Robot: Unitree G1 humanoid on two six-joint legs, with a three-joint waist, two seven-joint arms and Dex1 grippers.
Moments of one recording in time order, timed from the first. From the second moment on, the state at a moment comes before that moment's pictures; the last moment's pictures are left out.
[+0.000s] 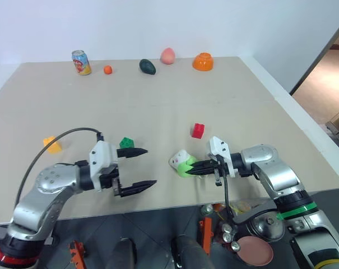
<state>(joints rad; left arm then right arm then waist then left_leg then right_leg) -0.20 0.63 -0.03 -0.44 -0.55 0.32 -0.99 -0.54 -0.64 0.24 0.12 0.25 0.30 1.30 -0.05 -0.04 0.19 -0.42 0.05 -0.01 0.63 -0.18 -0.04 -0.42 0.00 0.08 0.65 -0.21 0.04</state>
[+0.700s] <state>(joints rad) -0.47 0.45 -0.19 -0.10 -0.46 0.22 -1.13 -0.33 -0.81 -0.28 -0.01 0.20 0.44 0.74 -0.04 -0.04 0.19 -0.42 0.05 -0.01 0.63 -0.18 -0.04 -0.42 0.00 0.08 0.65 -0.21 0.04</state>
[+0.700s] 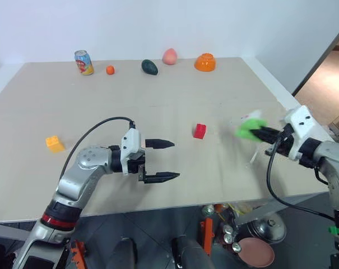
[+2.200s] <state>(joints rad) -0.32 0.53 -0.12 -0.23 -0.47 0.29 -1.06 -0.34 -0.48 -0.01 -0.11 0.15 0.47 0.50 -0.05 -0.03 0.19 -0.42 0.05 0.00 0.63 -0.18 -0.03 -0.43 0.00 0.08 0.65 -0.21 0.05</state>
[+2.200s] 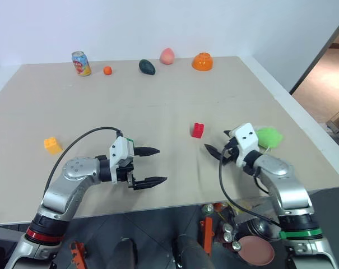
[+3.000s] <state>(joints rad) -0.27 0.53 -0.11 -0.28 -0.47 0.32 -0.97 -0.48 -0.25 0.02 -0.13 0.10 0.78 0.21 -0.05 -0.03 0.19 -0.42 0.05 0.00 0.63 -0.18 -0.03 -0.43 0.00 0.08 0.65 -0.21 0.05</state>
